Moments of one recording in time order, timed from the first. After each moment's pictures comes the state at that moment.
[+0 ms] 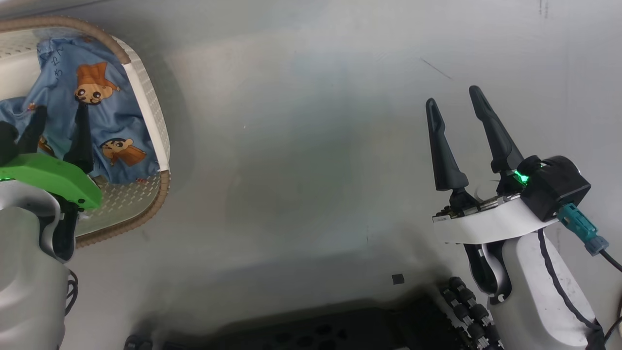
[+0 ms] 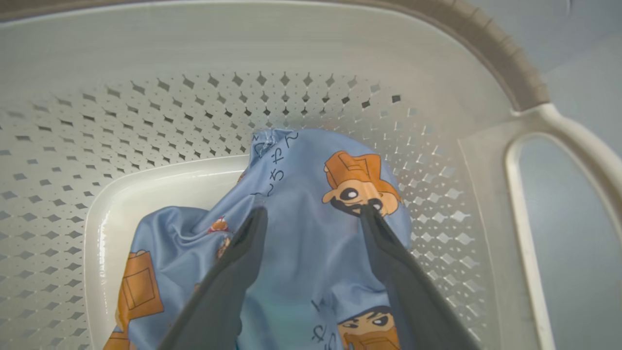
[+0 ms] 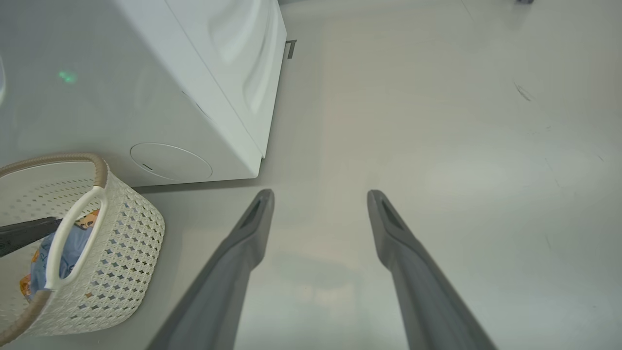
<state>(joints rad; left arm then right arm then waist) -0.63 0.24 -0.10 0.67 -0.50 -0.13 -0.13 -0.28 -0.06 0.26 0.00 0.29 0.06 -0.26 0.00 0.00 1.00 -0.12</state>
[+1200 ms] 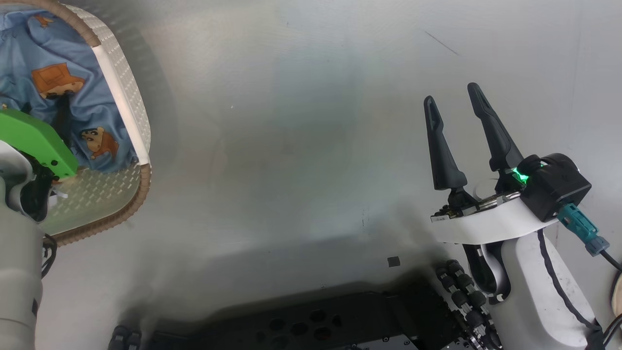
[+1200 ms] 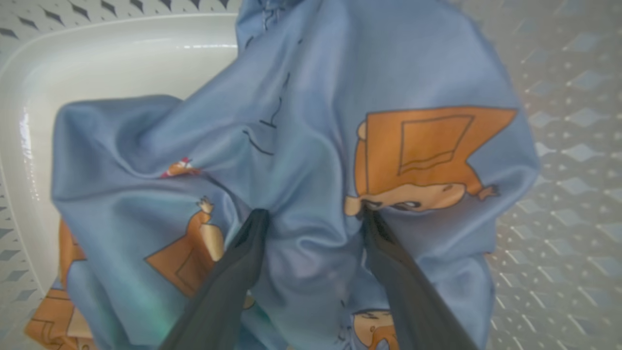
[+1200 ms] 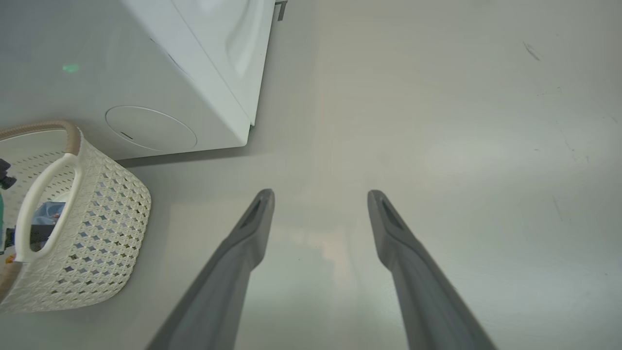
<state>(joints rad) -0.86 0.26 -0.10 0.96 -0.58 -0.13 0.12 -0.28 -0.06 0.26 -0.02 0.29 0.06 -0.26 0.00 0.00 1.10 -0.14</state>
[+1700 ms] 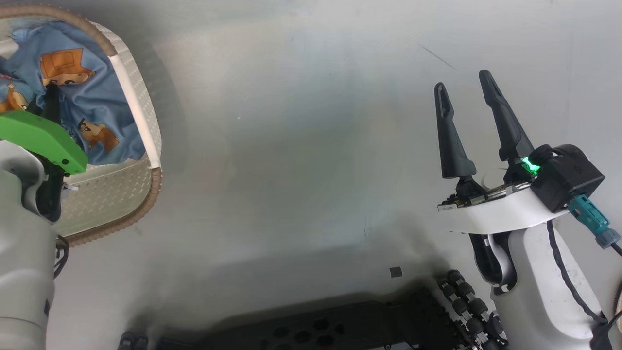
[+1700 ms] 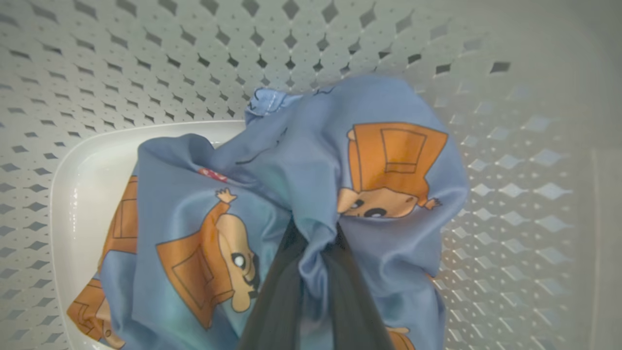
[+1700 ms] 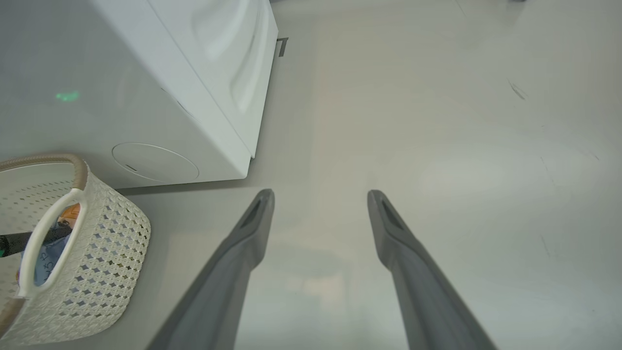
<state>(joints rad) -0.86 0.24 -0.13 0.96 -0.57 -0.13 -0.04 -0.31 -0.06 0.24 -0.02 0.29 0.06 -0.26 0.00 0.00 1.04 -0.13</state>
